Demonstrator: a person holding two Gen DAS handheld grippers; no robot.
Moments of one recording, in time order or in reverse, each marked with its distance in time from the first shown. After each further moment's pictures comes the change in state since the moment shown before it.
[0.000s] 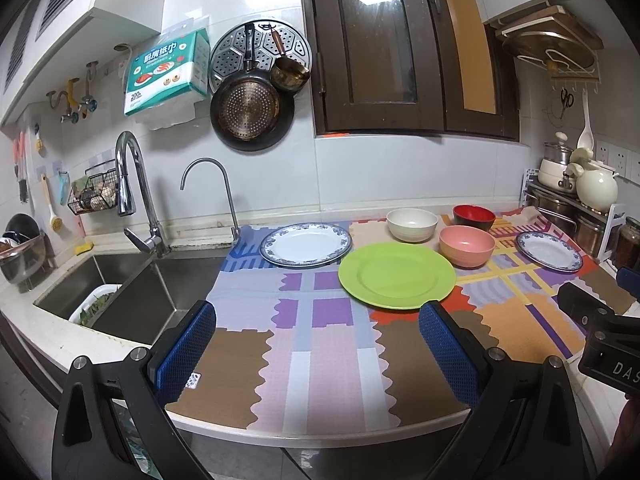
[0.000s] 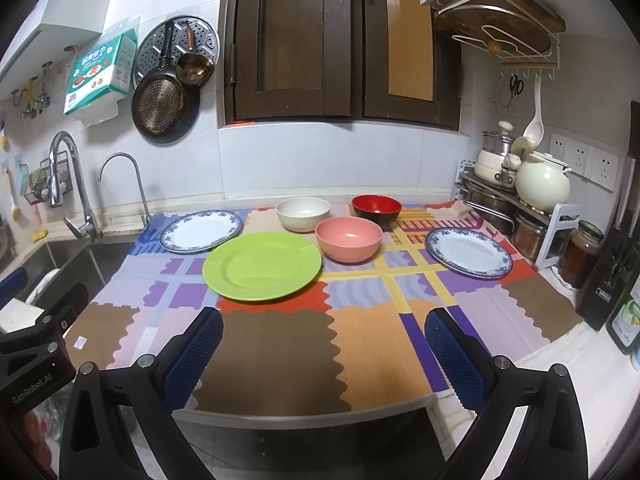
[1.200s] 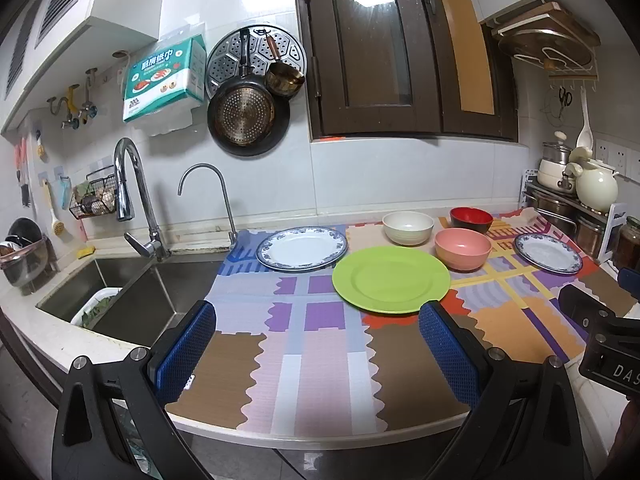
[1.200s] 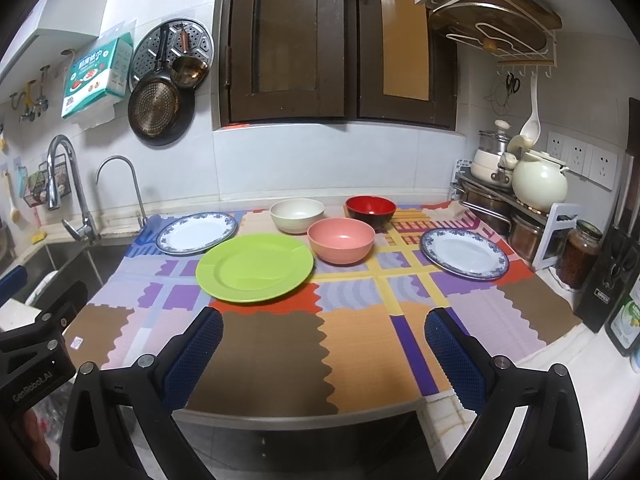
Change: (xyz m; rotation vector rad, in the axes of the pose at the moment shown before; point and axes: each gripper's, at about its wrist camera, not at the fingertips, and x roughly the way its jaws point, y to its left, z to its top) left arm 0.002 -0.018 0.007 0.007 -0.007 0.013; right arm 0.004 -0.014 0.001 0.006 -0.003 0.006
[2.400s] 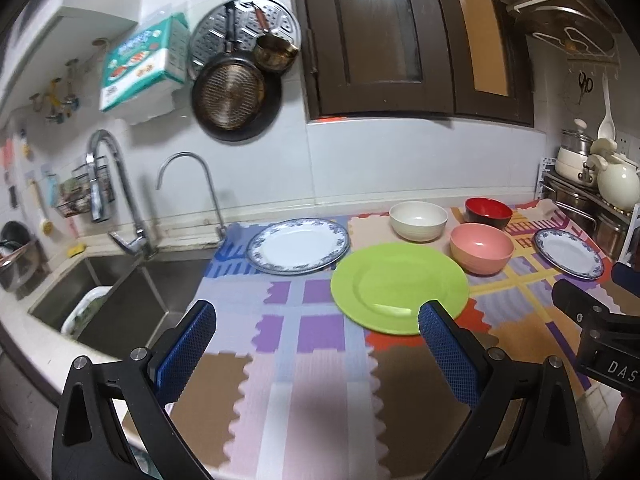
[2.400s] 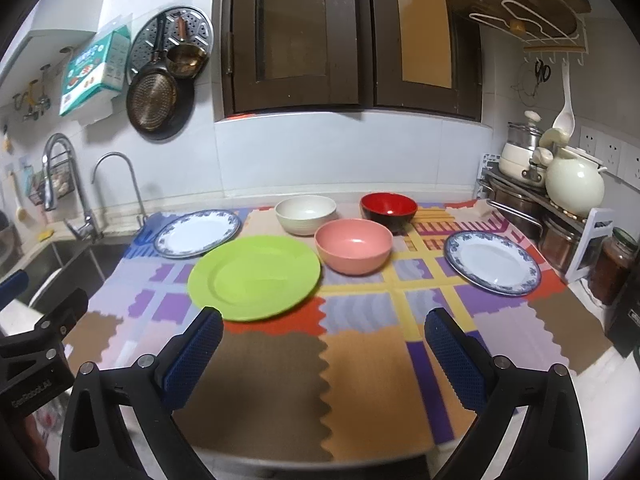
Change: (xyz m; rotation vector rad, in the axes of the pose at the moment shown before) left arm 0.081 -0.006 0.020 0.020 0.069 -0.003; right arm 0.077 -0.007 0.026 -0.003 0.031 0.060
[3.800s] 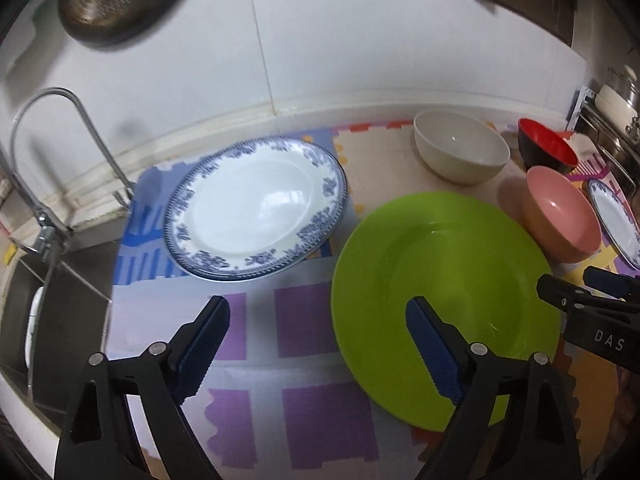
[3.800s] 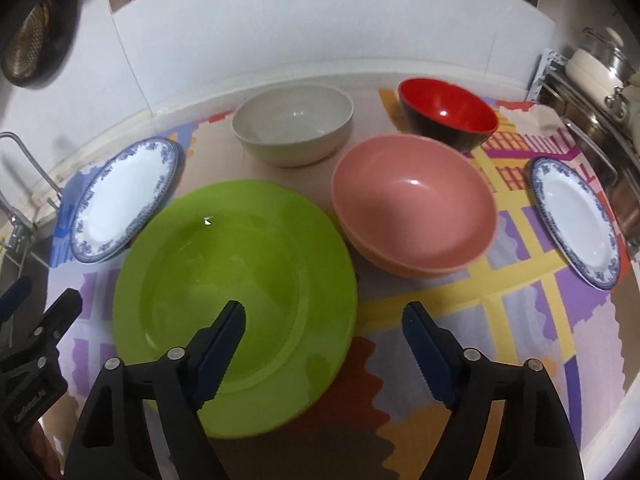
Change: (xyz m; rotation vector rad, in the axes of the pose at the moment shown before) left arm 0.249 -0.003 0.042 0.087 0.432 -0.131; right arm 0.247 0.026 0.046 0.113 0.527 -0.048
